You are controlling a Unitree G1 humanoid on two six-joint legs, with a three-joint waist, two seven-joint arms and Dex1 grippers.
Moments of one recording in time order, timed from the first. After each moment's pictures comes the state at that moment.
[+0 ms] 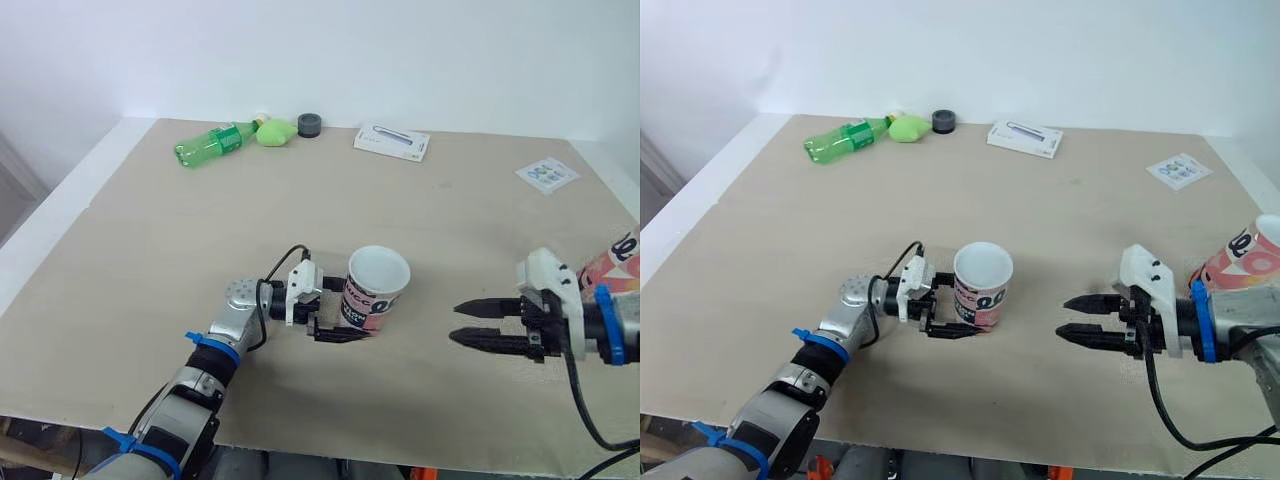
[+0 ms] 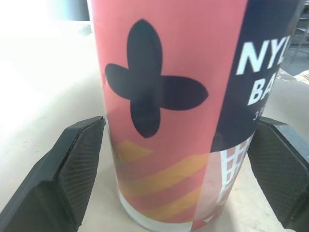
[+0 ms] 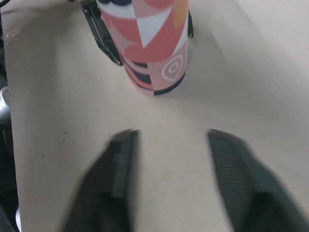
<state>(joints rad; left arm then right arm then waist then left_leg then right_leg) -0.64 0.11 -0.22 0.65 -0.25 -0.23 -1.35 0.00 -1.08 -0.38 -0.45 0.58 0.78 1.21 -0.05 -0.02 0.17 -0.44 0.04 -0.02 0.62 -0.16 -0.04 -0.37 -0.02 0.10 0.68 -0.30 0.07</state>
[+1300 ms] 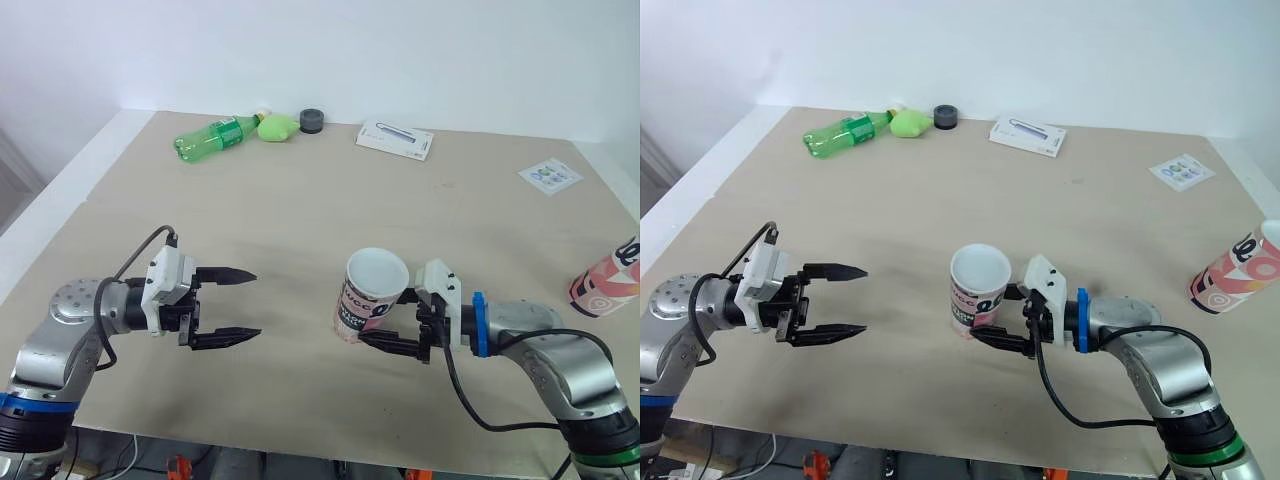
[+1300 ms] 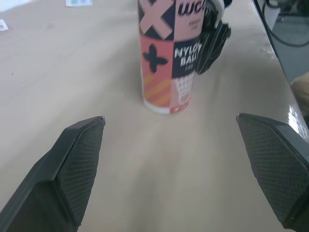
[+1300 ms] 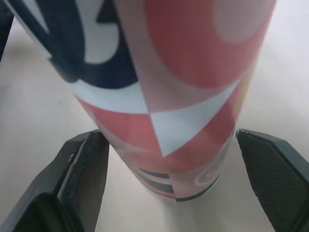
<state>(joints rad) -0.22 0.73 0.09 -0.26 -0.59 0.30 -1.27 -0.23 -0.72 0.05 -0.36 0.49 0.63 0.99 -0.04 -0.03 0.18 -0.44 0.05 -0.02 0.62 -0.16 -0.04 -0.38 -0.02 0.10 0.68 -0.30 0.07</state>
